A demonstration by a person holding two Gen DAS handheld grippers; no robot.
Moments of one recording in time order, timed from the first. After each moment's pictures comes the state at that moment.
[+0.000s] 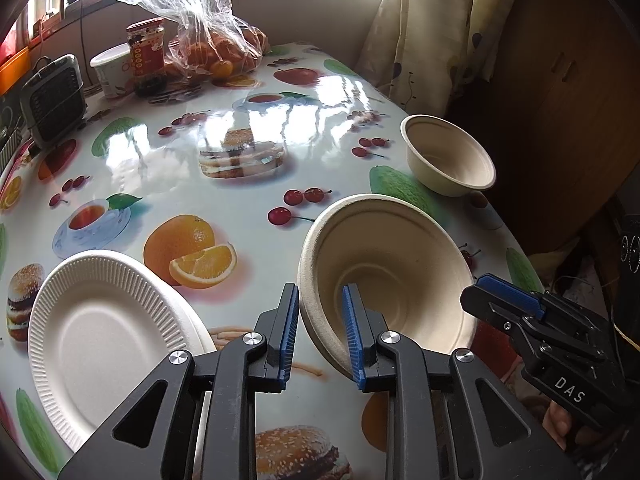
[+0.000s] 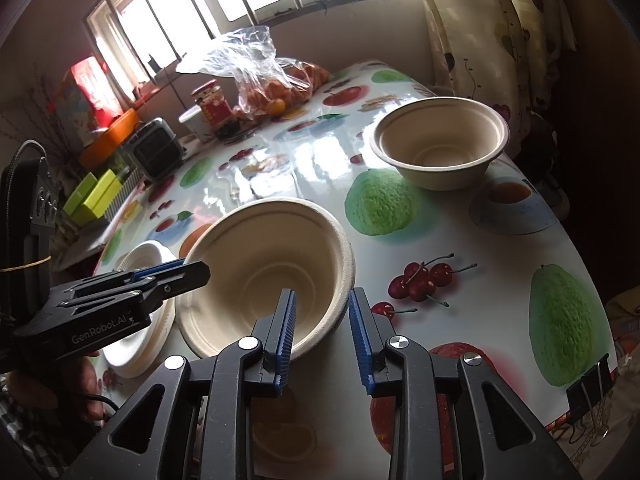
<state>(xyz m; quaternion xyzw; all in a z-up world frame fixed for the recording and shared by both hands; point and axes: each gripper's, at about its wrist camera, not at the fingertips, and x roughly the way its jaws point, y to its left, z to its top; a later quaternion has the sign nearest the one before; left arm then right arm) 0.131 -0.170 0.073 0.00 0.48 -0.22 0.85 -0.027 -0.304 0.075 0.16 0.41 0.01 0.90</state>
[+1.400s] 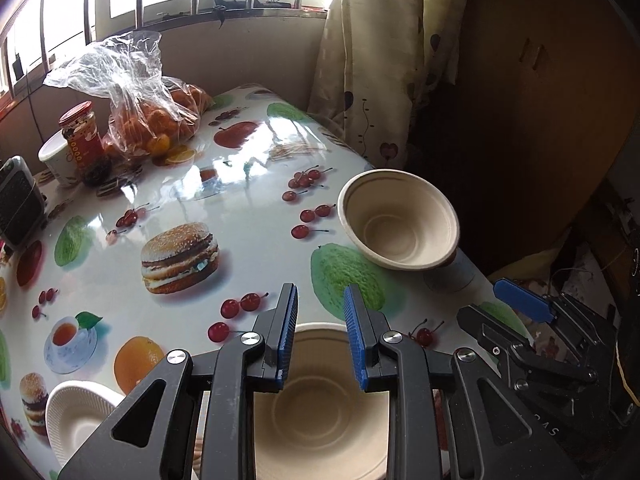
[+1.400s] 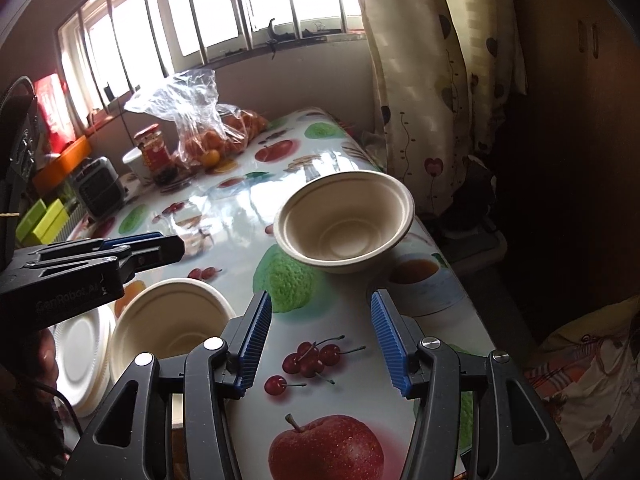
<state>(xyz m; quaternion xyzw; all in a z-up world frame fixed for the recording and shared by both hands) 0.178 -0.251 0.117 0.06 0.43 -0.27 0.86 -0.019 -0.352 0.113 0.11 0.36 -0.10 0.92</state>
